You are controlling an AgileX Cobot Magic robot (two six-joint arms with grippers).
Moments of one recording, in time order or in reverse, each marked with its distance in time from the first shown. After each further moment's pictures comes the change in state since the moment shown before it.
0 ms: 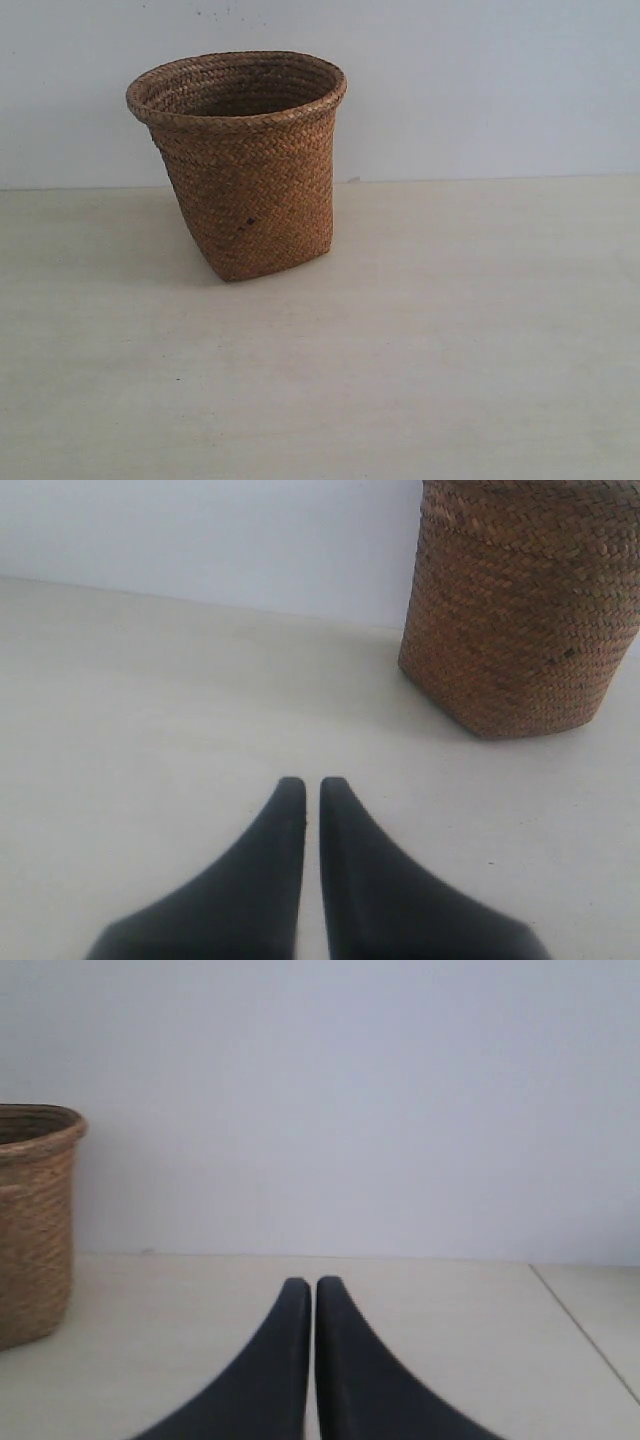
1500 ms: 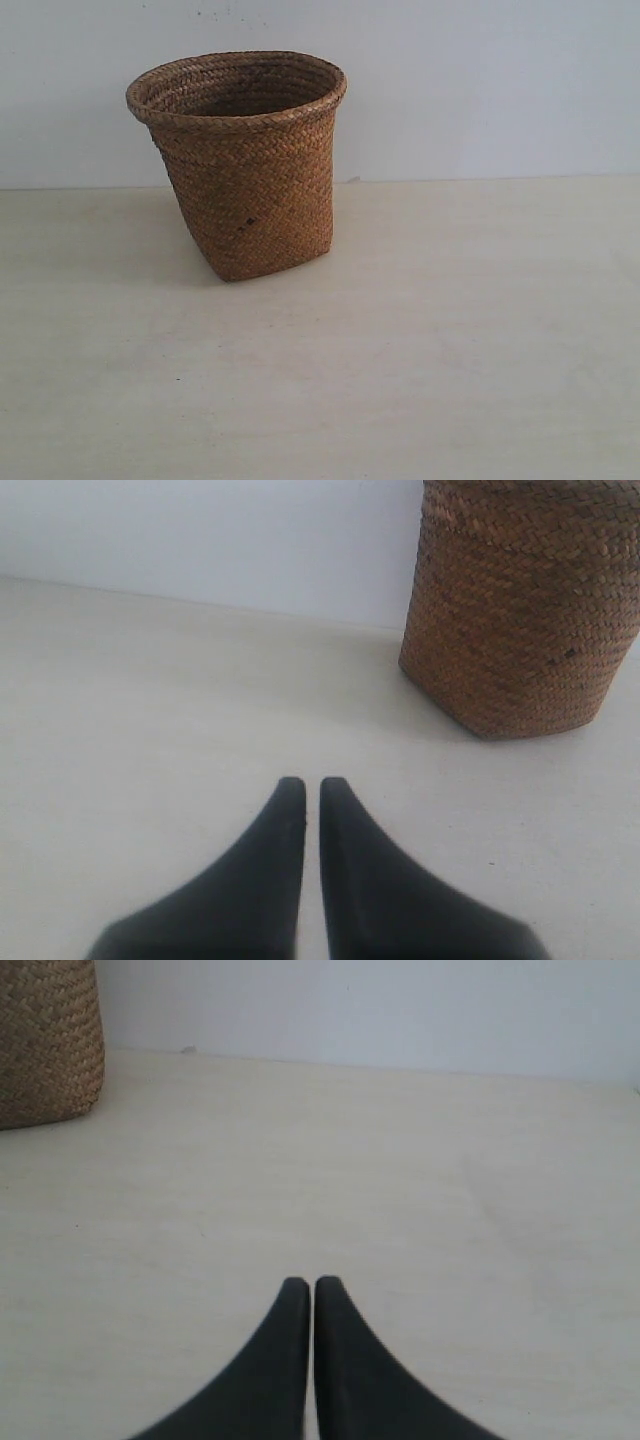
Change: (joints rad) left arm 0.000 0.000 0.000 0.000 0.000 0.000; right arm 0.065 -0.002 0.359 0.104 -0.096 -0.107
